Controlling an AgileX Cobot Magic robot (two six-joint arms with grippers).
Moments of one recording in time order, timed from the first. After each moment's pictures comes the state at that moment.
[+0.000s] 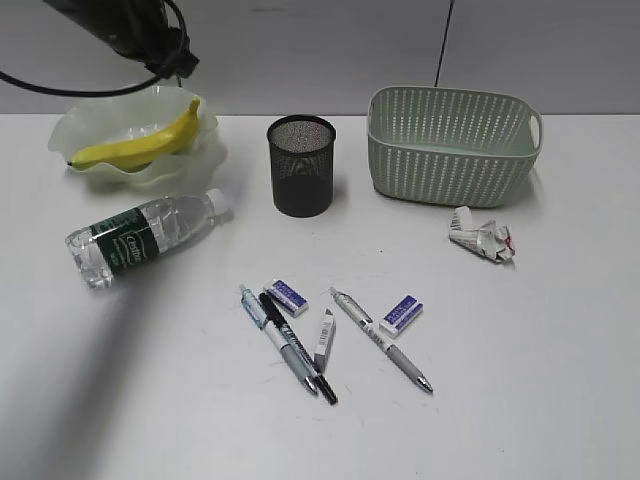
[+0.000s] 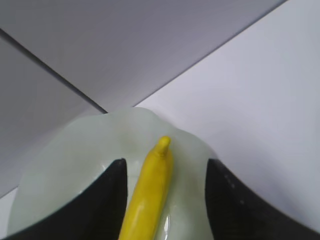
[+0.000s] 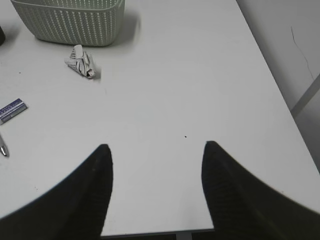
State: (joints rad) left arm -0.24 2.18 -1.87 -0.07 0.55 0.44; right arm 0.02 -0.01 -0.51 -0.03 1.04 0.00
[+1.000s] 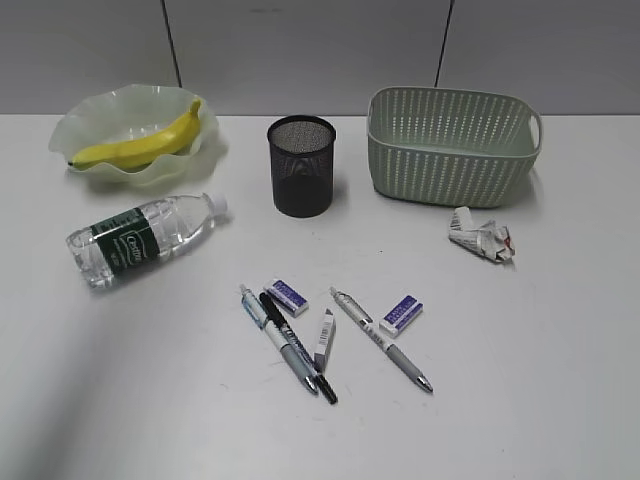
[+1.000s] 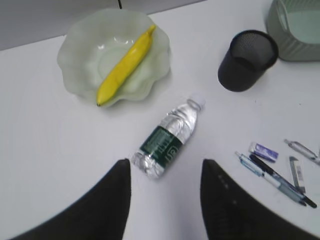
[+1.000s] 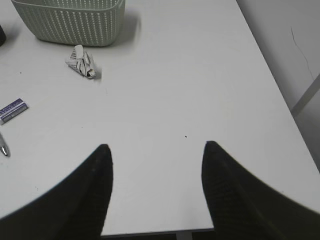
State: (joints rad) left arm -0.22 1.34 -1.58 -0.05 1.21 0.05; right arm 0.02 -0.01 -0.51 -0.03 1.04 0.00
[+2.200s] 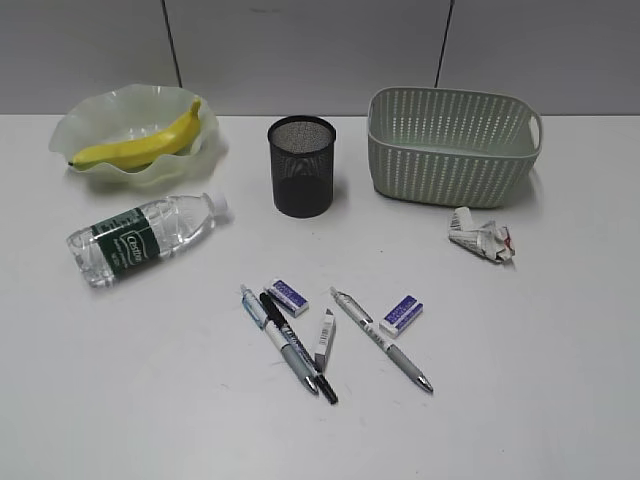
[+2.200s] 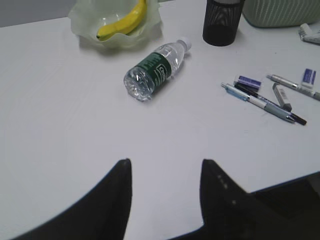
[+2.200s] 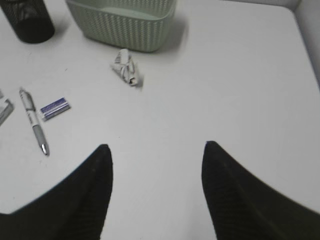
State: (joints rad) left arm -0.22 -0.01 -0.58 -0.06 1.17 0.04; right arm 0.02 0.36 -0.59 0.17 0.87 -0.23
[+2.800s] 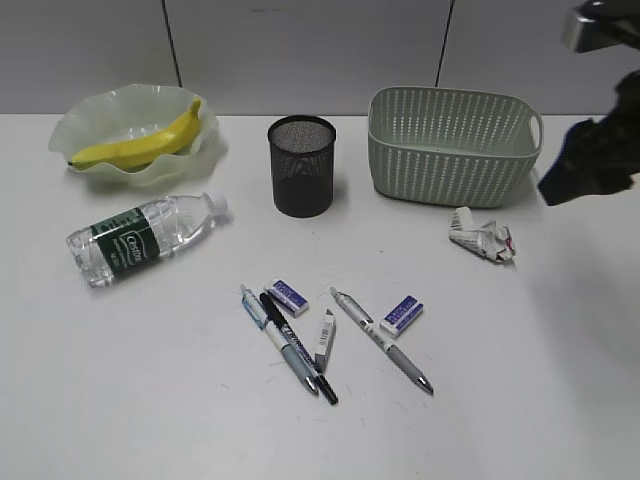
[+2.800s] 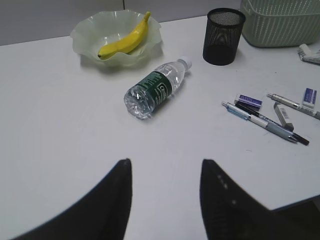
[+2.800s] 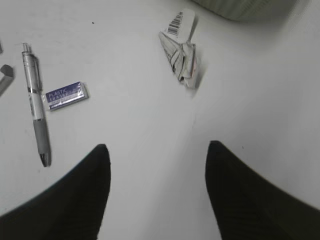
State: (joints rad) left arm -0.22 -0.01 -0.54 -0.07 1.06 0.04; right arm 0.19 1.47 -1.05 0.22 0.77 -0.39
